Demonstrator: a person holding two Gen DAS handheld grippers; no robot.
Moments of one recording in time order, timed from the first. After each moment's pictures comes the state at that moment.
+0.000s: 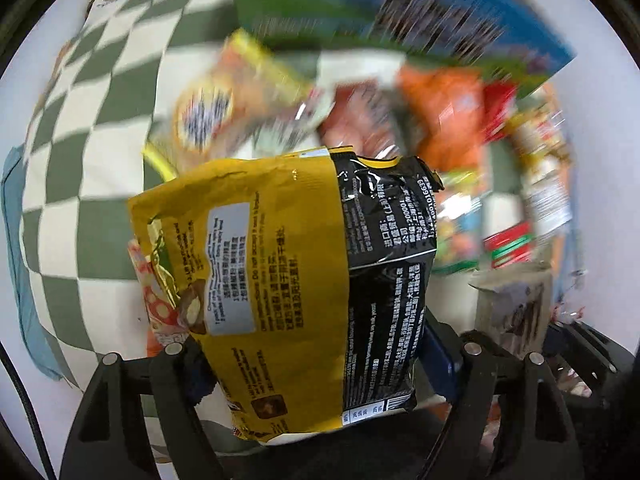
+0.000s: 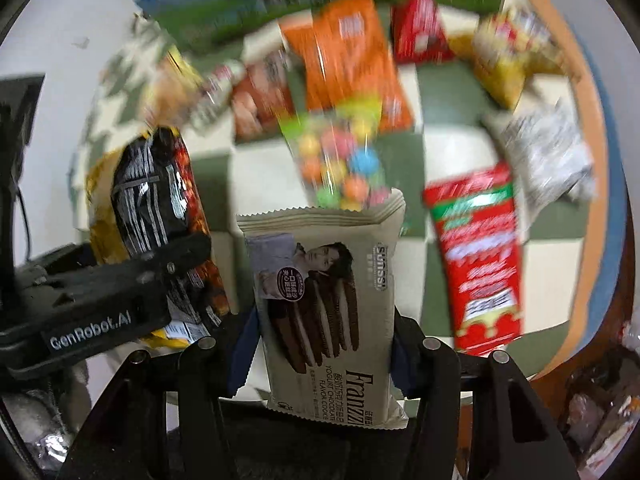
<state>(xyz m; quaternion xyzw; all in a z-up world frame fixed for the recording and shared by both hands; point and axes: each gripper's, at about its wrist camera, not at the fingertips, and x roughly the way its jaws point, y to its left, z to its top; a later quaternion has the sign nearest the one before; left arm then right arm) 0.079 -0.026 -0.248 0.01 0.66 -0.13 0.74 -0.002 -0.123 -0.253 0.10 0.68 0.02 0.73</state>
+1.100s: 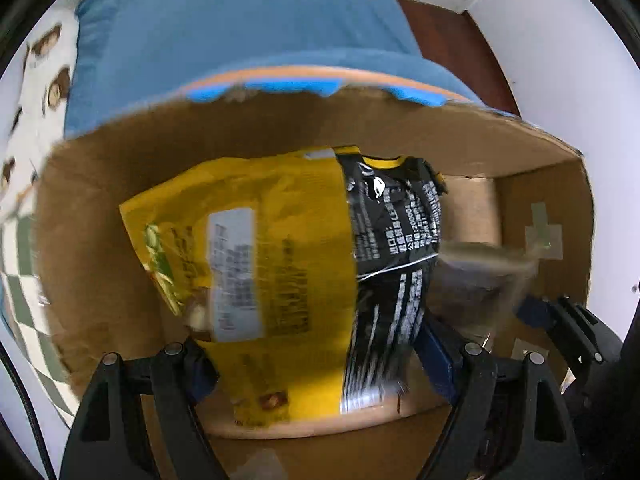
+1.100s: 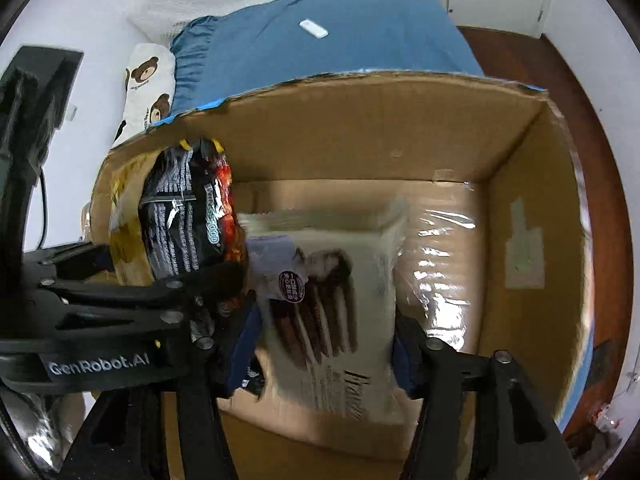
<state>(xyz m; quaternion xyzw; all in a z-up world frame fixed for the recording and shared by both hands) 0.468 -0.151 -0.215 0.00 0.72 -0.14 0.68 0.417 -0.272 -0.244 0.09 0.67 0.05 0.74</state>
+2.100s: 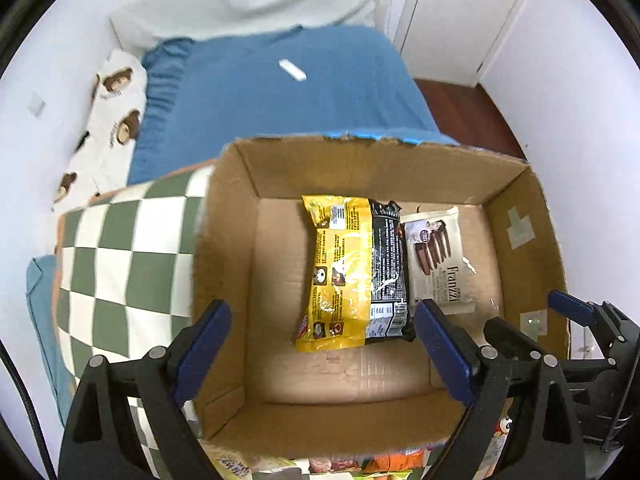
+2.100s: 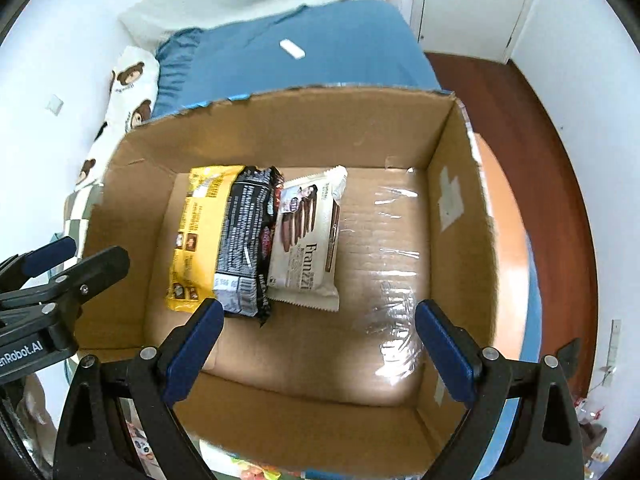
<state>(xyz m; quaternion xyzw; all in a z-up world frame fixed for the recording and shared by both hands) 0.354 -0.089 -0.119 0.02 0.58 -0.09 0.81 0.327 -0.269 -0.158 0.03 0.62 -0.01 0.78</state>
